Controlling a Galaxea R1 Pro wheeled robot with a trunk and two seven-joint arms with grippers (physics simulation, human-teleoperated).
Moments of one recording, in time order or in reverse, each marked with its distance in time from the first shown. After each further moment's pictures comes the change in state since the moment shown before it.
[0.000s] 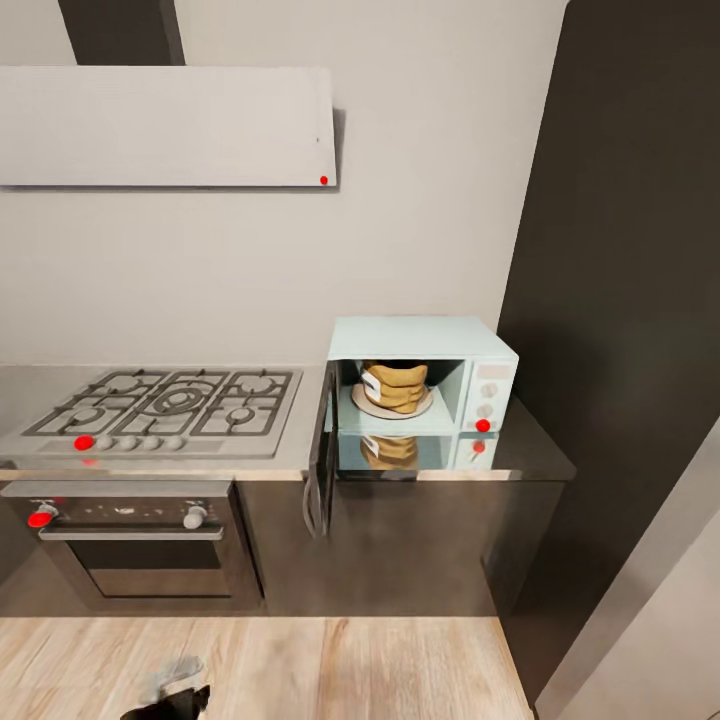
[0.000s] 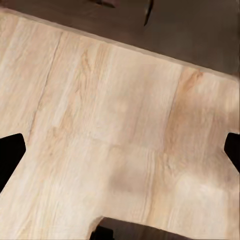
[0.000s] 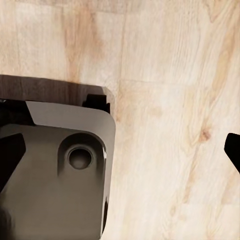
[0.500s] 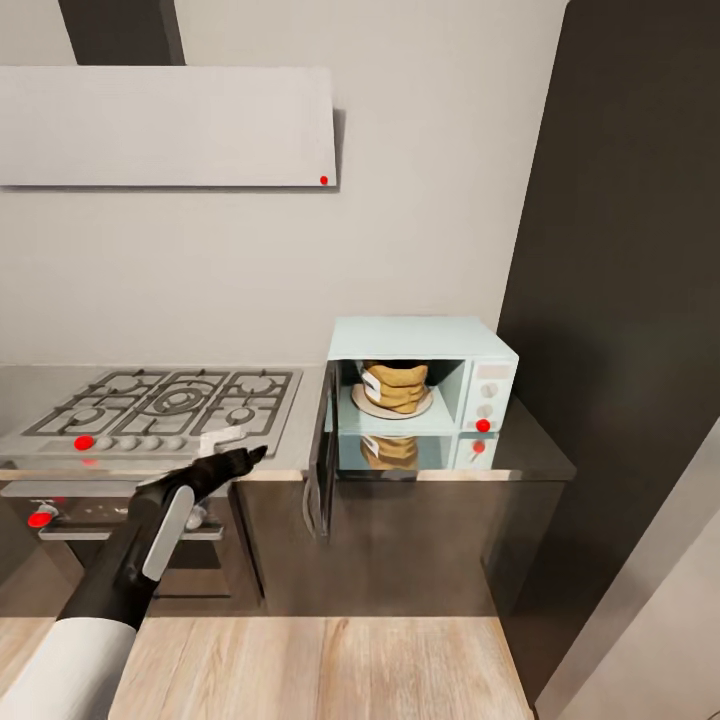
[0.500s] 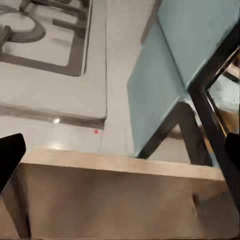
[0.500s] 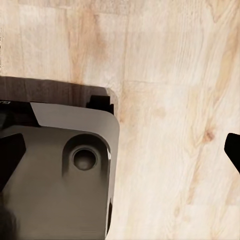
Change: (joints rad) left arm -0.532 -0.024 -0.007 -0.262 0.023 0.265 -0.164; right arm 0.002 0.006 -0.003 0.001 -0.008 -0.008 0.000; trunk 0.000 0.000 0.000
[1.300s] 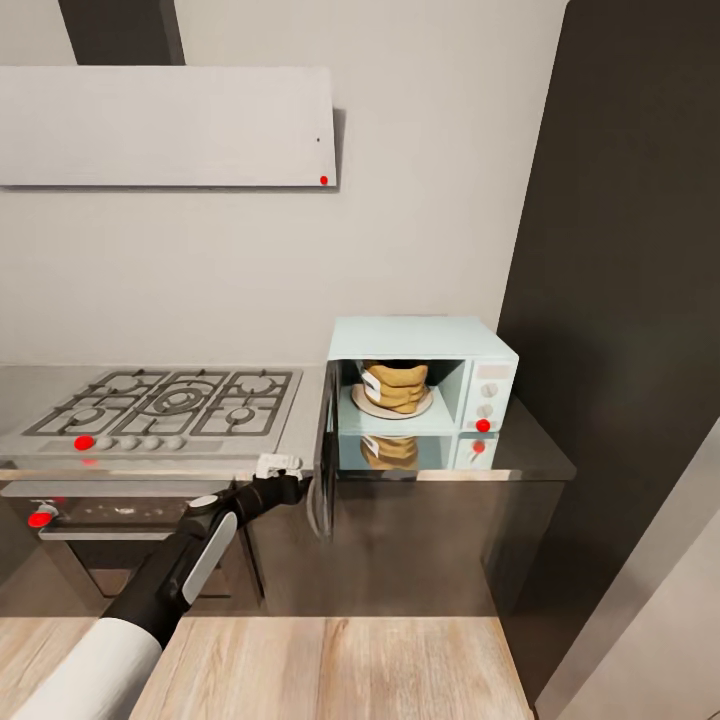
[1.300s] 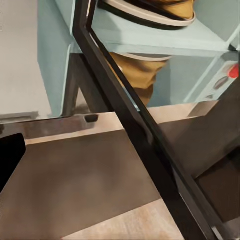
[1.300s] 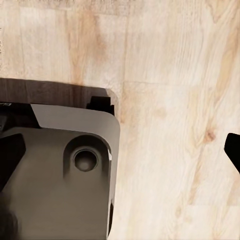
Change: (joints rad) left arm -0.002 -0.018 -0.237 0.163 -0.009 -0.178 -0.227; right arm 0.000 -0.001 -0.006 -0.001 -0.003 -0.001 0.001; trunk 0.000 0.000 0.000
